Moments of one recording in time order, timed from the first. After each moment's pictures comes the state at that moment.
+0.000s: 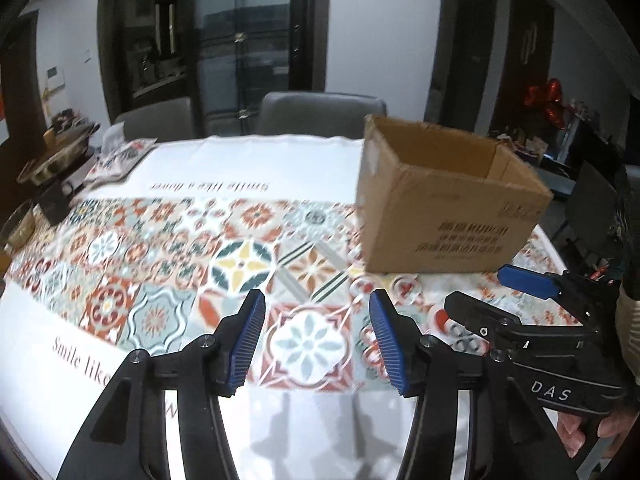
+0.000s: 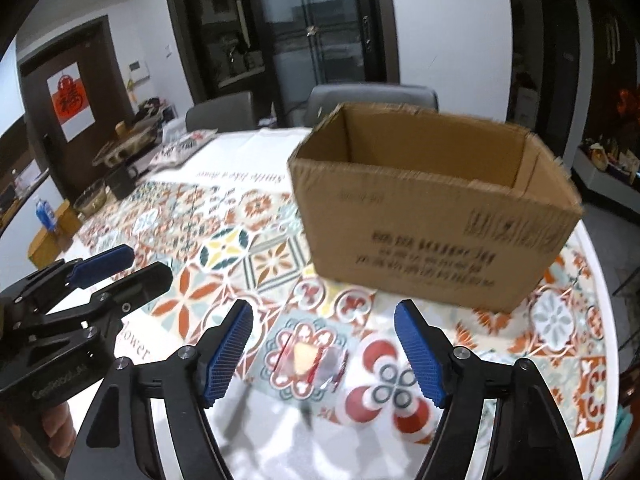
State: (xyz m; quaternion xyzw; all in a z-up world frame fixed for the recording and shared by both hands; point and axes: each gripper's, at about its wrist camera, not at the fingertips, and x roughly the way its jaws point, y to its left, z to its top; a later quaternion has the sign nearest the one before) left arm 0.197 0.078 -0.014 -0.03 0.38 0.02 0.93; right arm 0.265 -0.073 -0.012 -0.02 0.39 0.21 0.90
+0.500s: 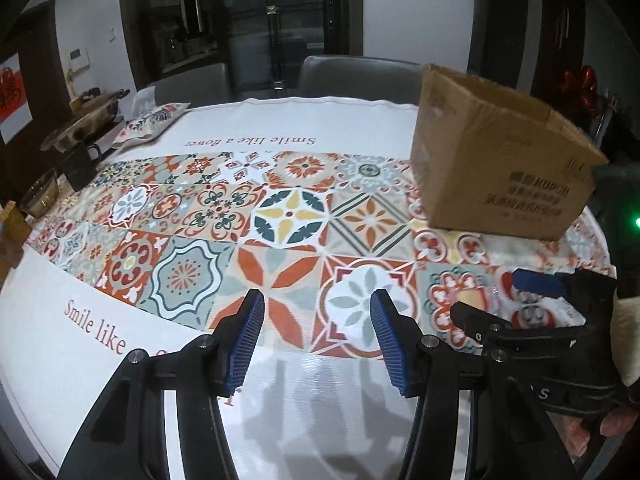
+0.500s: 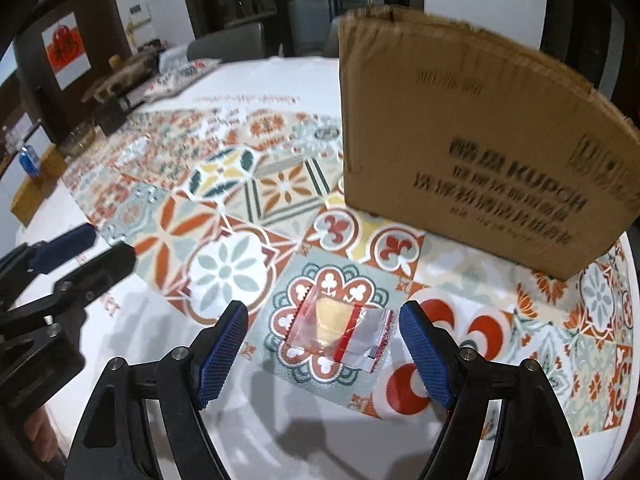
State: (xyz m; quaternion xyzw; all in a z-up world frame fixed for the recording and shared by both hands) left arm 0.194 0.101 -0.066 -0.02 0.41 0.08 0.91; right arm 0.281 -0.025 -0.082 -0.07 0.47 0.21 0.85
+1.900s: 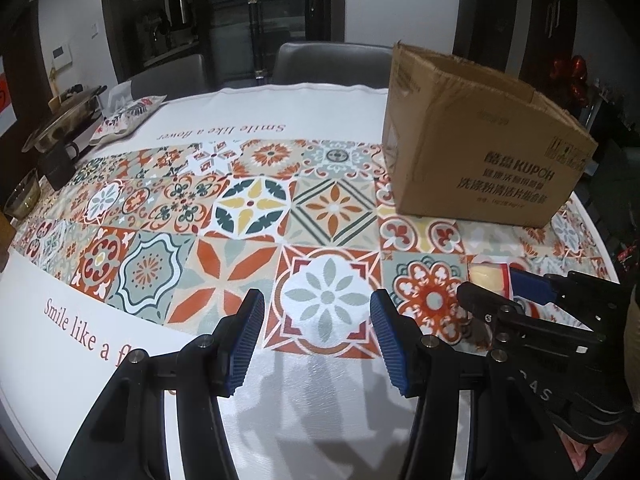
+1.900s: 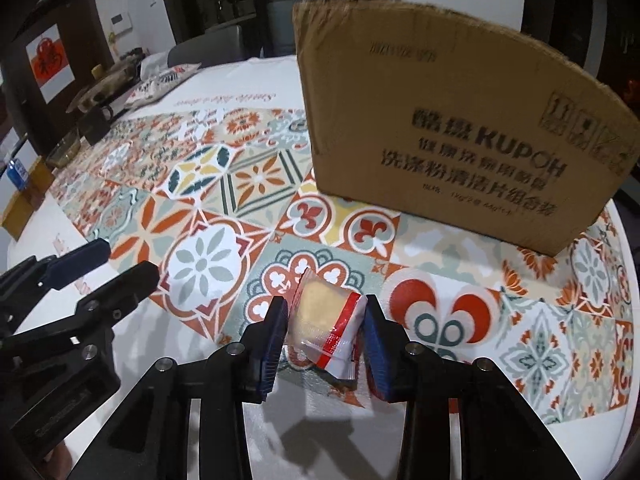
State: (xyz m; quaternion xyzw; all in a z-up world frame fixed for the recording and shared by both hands) left arm 0.203 0.075 -0.069 -0.02 0.43 0.04 0.90; right arm 0.273 -0.044 -0.084 -0.05 0.47 0.18 0.86
